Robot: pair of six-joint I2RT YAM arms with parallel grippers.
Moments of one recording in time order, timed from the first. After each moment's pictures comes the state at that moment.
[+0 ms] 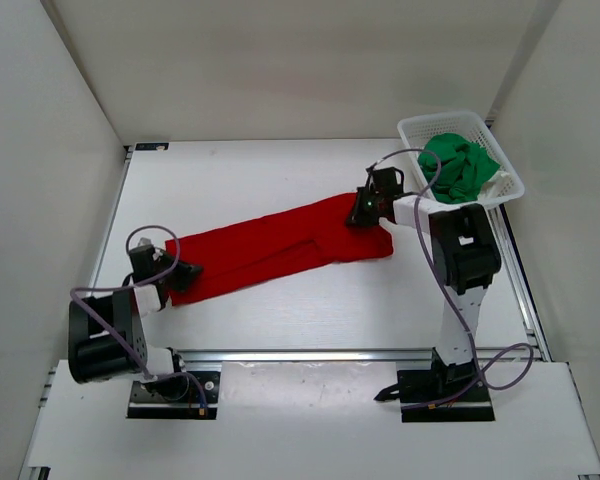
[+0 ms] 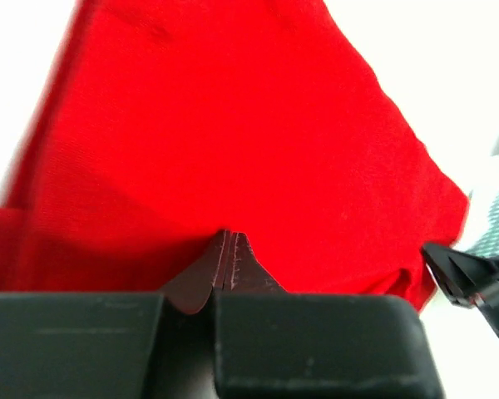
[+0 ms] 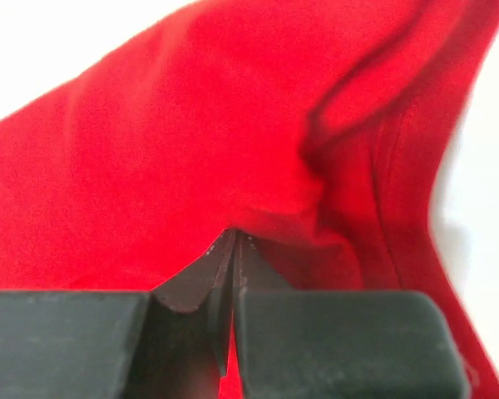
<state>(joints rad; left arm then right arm) 0.20 1.42 0.39 0.27 0.32 -0.85 0.28 2.00 1.24 -0.10 -0.28 0.46</state>
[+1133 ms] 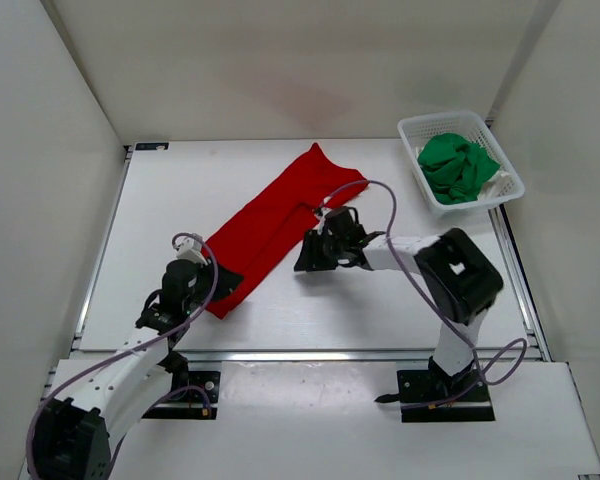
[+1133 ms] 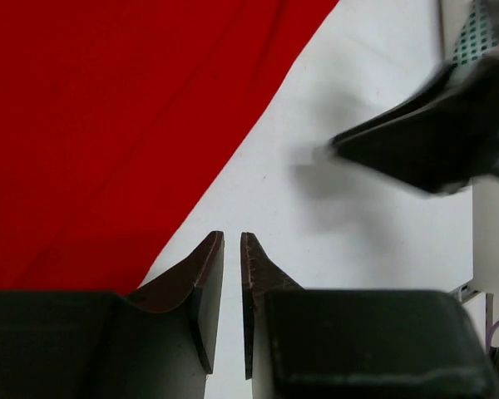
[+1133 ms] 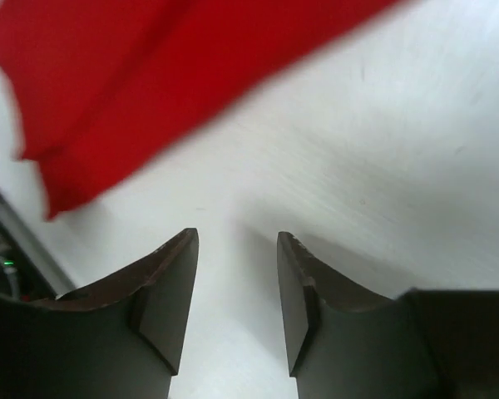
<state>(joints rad) -0.35 0.77 0.26 0.03 0.14 -0.75 0.61 1.75 0.97 0.07 -0.39 0.54</state>
